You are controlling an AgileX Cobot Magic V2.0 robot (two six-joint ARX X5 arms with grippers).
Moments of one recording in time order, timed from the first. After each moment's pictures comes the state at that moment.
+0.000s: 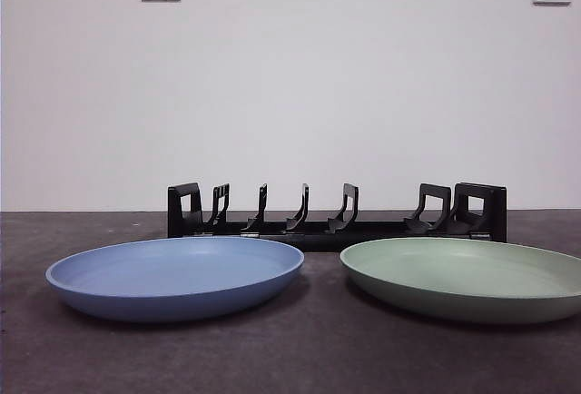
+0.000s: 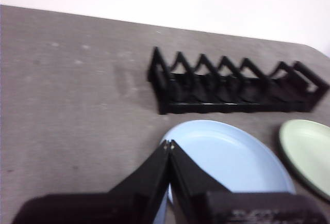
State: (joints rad) left arm -0.06 0.21 0.36 -0.41 0.26 -0.21; right arm -0.04 0.26 0.48 -0.44 -0.15 0.23
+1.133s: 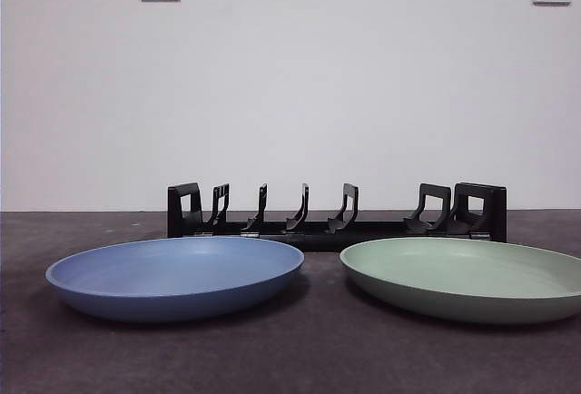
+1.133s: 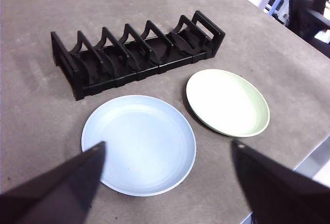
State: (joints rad) left arm -0.10 0.54 0.91 -0.89 0.53 0.03; right arm -0.04 0.67 1.05 -1.03 -0.41 -0.04
